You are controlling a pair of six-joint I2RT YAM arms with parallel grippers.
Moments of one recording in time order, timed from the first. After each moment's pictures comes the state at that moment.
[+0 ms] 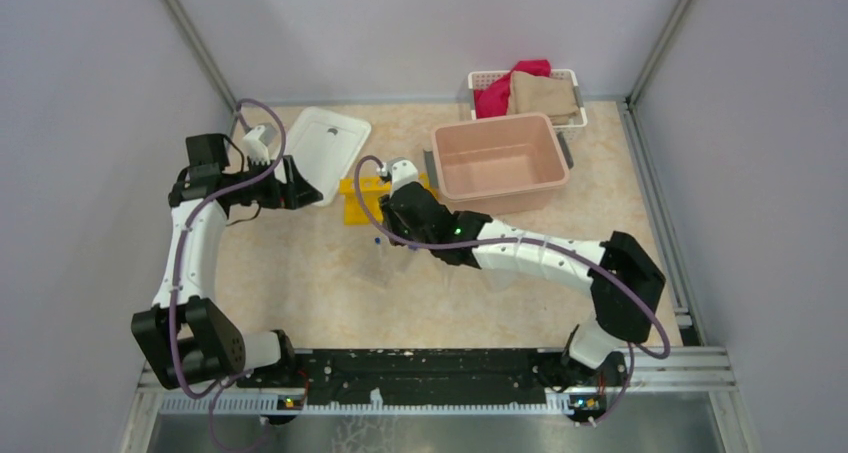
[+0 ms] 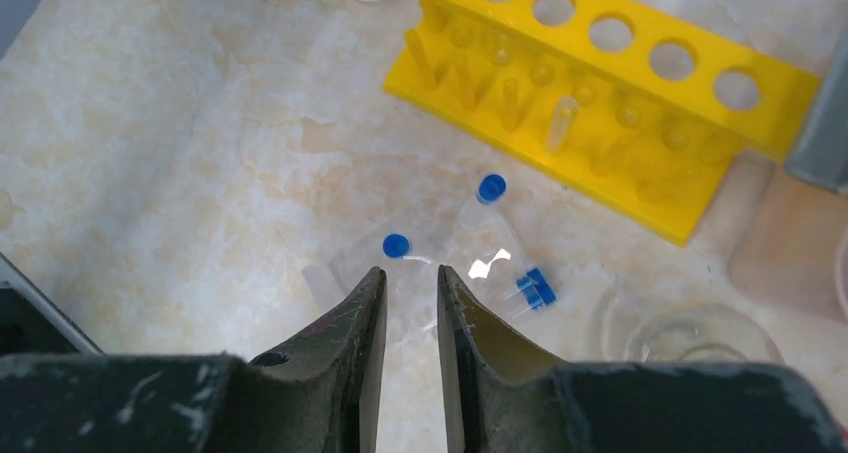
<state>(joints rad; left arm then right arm) 0.21 1.29 1.13 -0.70 0.80 0.14 1.06 1.61 1.18 -0.09 0.28 0.35</state>
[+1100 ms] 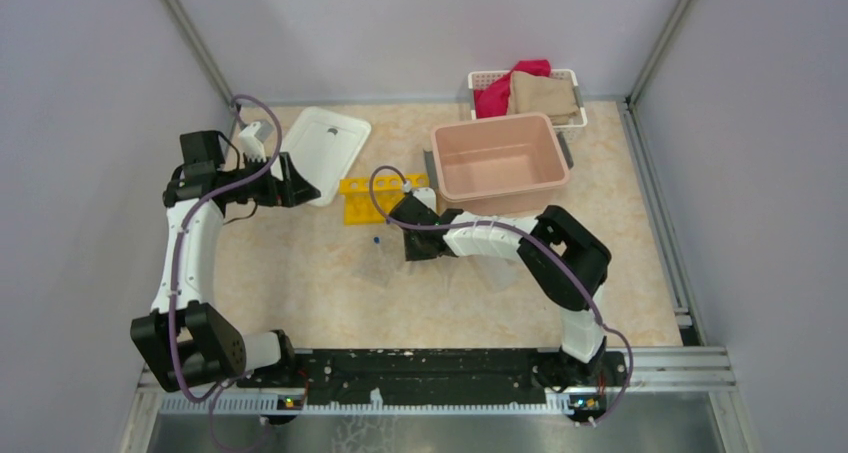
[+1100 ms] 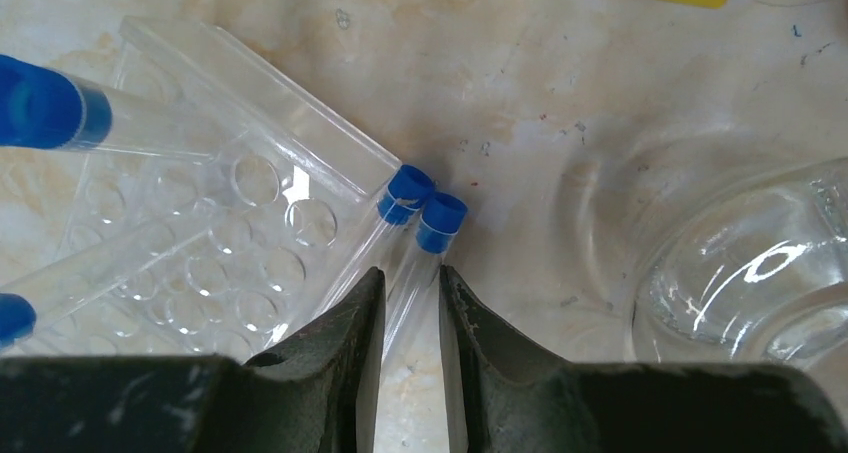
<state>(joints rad) 0.22 1.27 1.17 -0.74 0.80 0.14 0.95 1.88 1.20 -0.33 0.22 0.72</state>
